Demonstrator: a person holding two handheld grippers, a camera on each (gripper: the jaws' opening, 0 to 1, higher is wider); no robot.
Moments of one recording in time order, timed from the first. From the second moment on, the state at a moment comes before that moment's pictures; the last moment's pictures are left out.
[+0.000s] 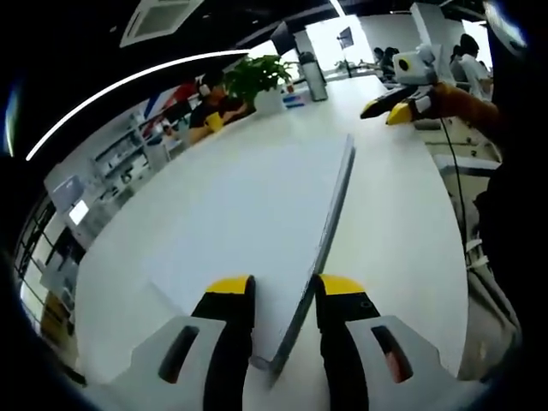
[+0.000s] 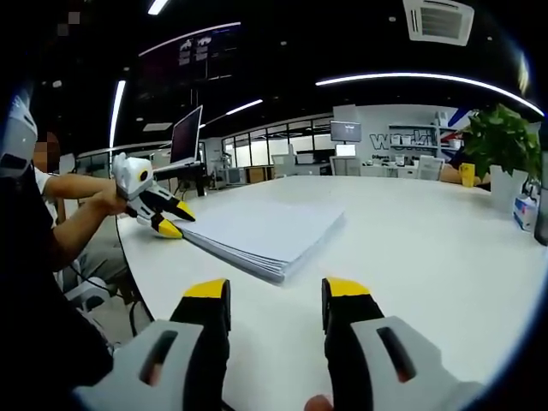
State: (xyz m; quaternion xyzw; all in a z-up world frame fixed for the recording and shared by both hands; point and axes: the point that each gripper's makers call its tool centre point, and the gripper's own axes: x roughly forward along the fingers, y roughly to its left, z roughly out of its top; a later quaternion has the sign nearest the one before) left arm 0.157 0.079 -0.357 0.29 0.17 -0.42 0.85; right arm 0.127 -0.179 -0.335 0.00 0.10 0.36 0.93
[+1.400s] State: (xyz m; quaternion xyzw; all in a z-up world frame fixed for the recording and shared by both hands) left arm 0.151 0.024 -0.326 0.27 0.13 -0.46 0.83; right arm 0.127 -0.184 -0.332 0.00 0.10 0.35 0.93
